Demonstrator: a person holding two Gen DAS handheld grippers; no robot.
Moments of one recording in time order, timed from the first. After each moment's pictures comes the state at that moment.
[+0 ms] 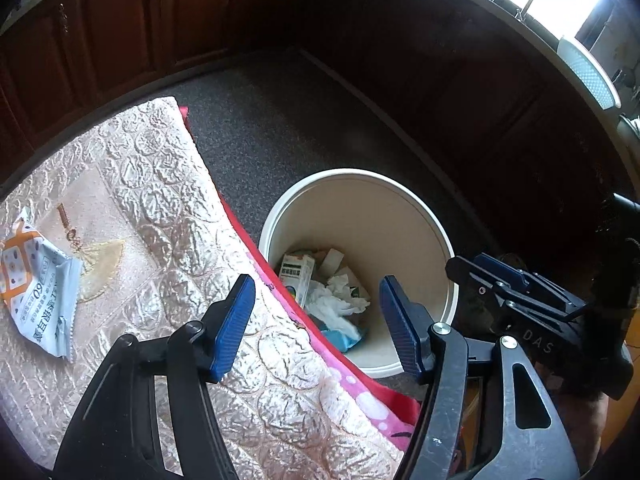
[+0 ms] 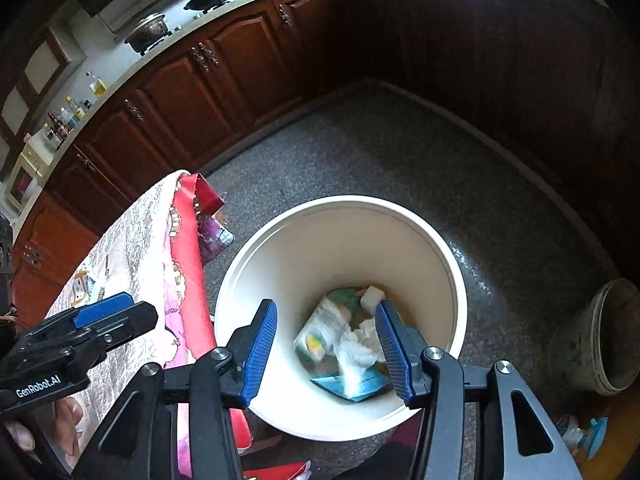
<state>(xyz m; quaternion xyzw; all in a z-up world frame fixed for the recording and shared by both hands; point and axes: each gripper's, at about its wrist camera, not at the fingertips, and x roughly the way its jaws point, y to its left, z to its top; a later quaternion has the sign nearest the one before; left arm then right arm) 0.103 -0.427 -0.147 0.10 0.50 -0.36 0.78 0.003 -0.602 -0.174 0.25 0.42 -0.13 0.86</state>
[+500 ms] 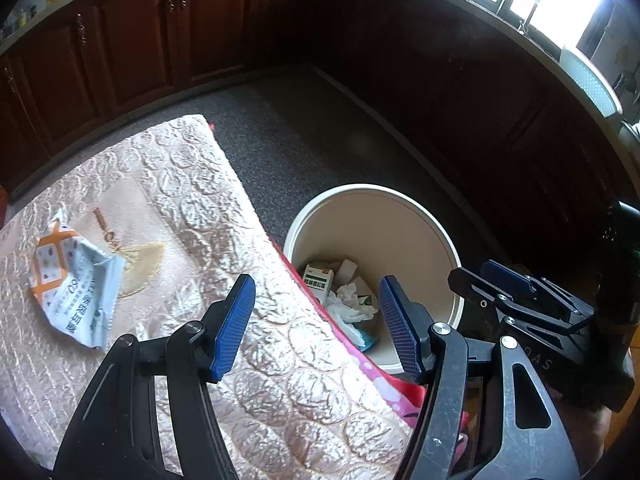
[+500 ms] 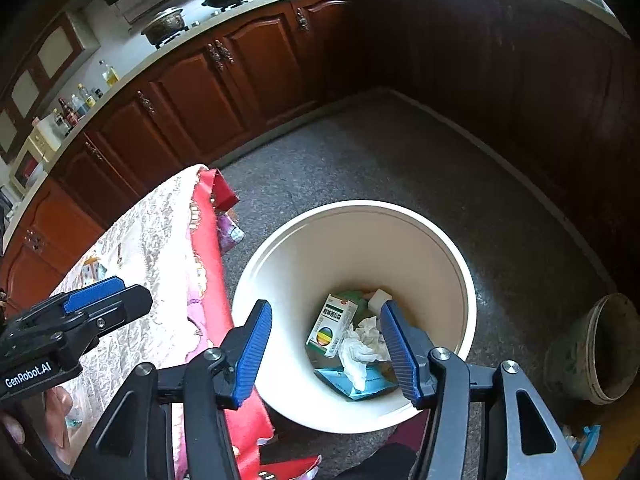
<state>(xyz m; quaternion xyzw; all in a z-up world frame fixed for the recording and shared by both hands) 0.089 -0.408 -0.121 0.09 0.48 -0.35 0.80 -0.001 -0.579 -0.156 0.22 0.41 -0.13 0.88</state>
